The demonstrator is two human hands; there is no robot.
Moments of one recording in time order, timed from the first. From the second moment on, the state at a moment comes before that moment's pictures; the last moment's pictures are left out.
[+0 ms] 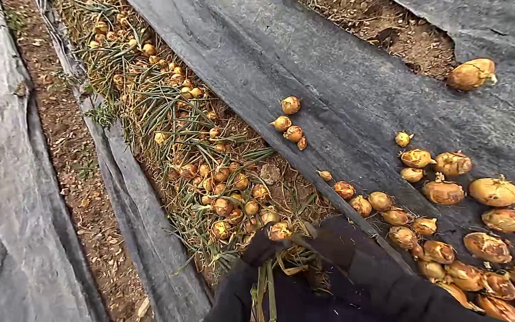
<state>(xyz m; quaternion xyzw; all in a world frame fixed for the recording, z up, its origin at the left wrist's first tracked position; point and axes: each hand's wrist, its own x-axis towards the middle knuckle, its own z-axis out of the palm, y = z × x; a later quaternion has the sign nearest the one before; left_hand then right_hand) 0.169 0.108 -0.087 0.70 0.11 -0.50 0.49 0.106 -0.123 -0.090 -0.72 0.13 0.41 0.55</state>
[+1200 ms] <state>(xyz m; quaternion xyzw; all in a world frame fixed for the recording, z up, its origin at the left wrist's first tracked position) 0.098 0.077 0.014 0.56 0.00 -0.59 0.58 0.047 -0.168 0.003 -0.72 0.04 0.29 0.63</state>
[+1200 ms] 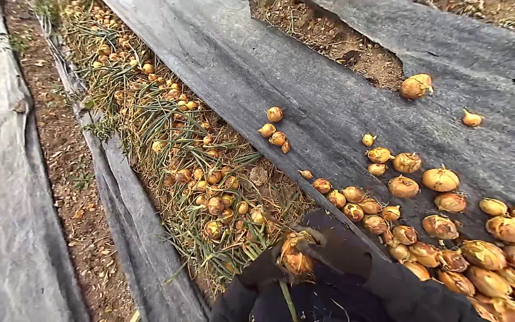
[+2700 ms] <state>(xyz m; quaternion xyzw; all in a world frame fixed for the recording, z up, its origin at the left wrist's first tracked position) 0.015 0.155 0.023 0.46 0.07 -0.57 0.68 0.028 -0.108 0.021 -0.64 0.00 0.36 0.68</state>
